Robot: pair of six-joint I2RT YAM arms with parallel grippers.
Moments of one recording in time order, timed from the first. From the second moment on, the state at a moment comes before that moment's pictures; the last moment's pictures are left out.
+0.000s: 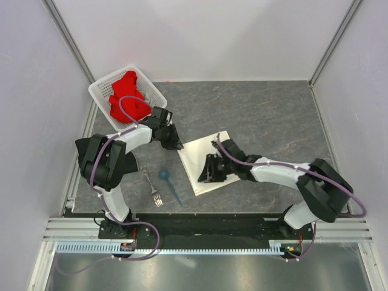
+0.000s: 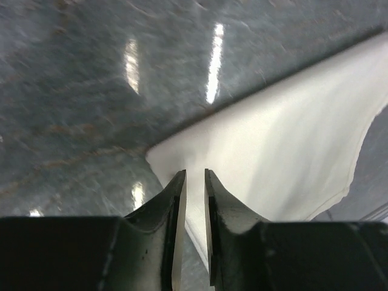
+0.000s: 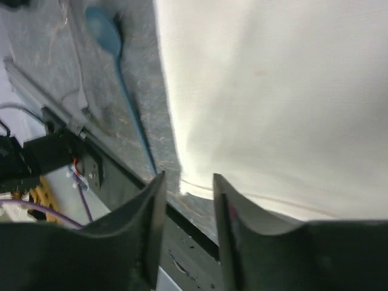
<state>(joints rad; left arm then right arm) -0.33 1.84 1.12 -0.32 0.31 -0.61 0.81 1.55 0.72 0.04 -0.35 0.86</state>
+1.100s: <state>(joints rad) -0.84 1.48 0.74 -0.29 0.19 -0.71 0.47 1.40 0.75 -0.51 0.02 0.54</state>
